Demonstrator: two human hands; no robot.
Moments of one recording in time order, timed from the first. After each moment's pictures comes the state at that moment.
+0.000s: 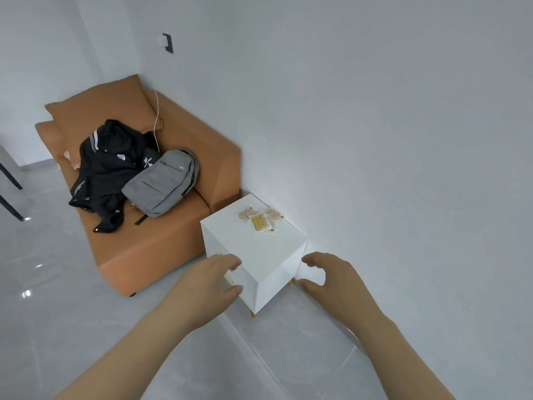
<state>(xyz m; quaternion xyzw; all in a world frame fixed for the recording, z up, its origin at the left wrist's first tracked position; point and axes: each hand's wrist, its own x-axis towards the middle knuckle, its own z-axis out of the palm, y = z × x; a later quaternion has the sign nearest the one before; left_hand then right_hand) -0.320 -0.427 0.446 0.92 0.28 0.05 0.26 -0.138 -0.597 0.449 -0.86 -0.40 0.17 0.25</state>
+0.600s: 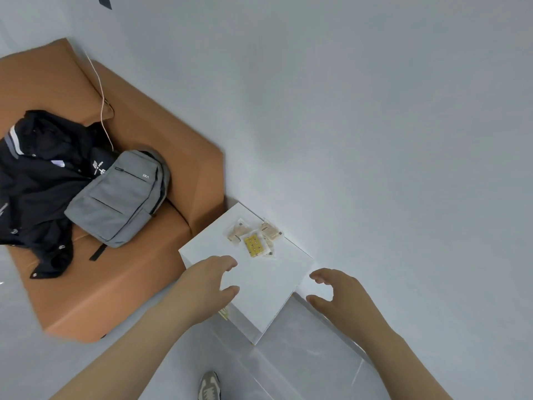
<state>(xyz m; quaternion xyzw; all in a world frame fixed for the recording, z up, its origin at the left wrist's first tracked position) -0.144 -0.179 0.389 0.92 0.26 -0.07 0.30 0.011 -0.399 0.387 -0.90 -0.31 0.23 0.21</state>
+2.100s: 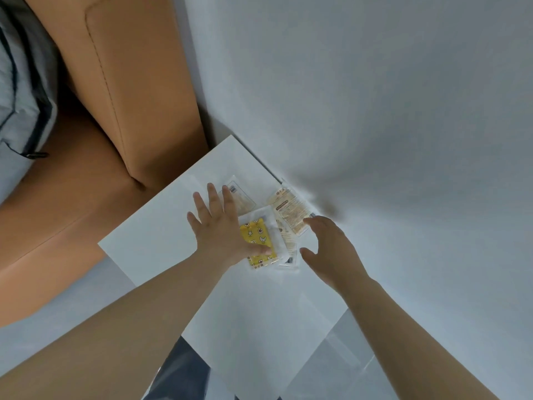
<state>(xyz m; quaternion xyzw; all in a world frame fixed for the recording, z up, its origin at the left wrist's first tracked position) 0.152 0.007 -0.022 0.86 0.41 -0.22 0.19 0.272 -0.160 0.017 -0.88 -0.33 0.33 0.07</state>
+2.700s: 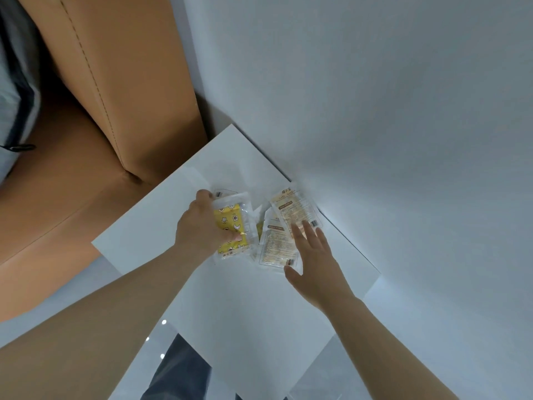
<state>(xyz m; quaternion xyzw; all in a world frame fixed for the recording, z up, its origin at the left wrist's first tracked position) 0.132 0.041 -0.045 0.79 0.49 -0.13 0.36 0.235 -0.164 -0.021 -0.86 -0.35 0.37 0.06</state>
